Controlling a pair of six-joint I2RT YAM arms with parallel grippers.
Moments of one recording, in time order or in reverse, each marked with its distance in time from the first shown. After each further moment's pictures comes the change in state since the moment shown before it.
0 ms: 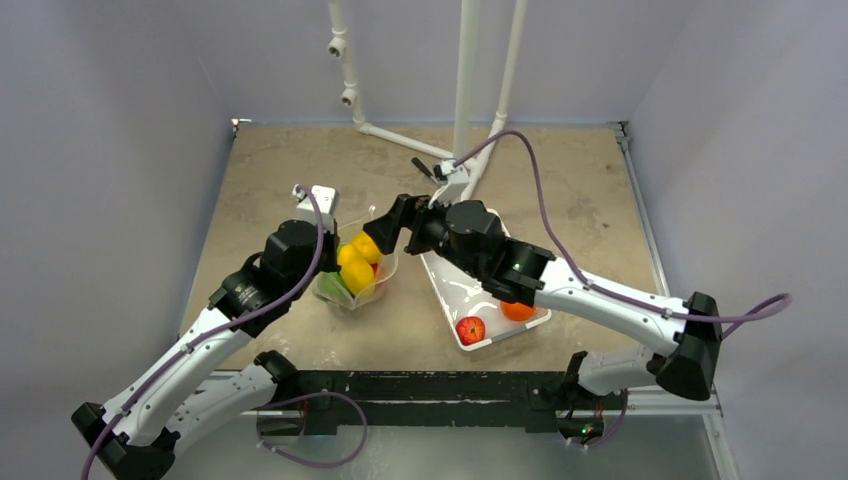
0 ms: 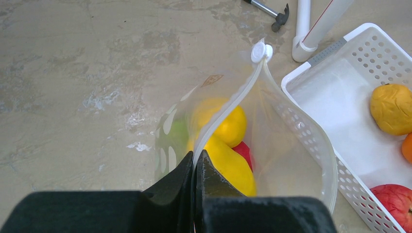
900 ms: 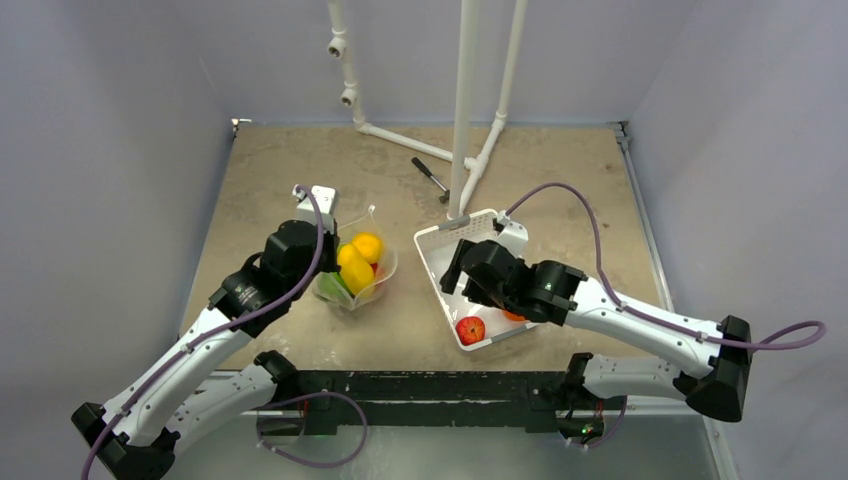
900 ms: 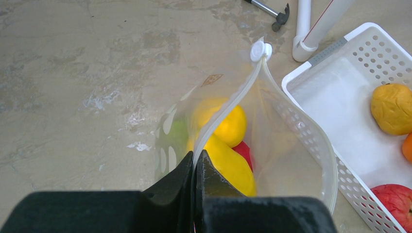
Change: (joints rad) left arm 0.000 -0.002 -0.002 0.000 -0.001 0.000; right arm 0.000 -0.235 -0.172 -0.754 0.192 0.480
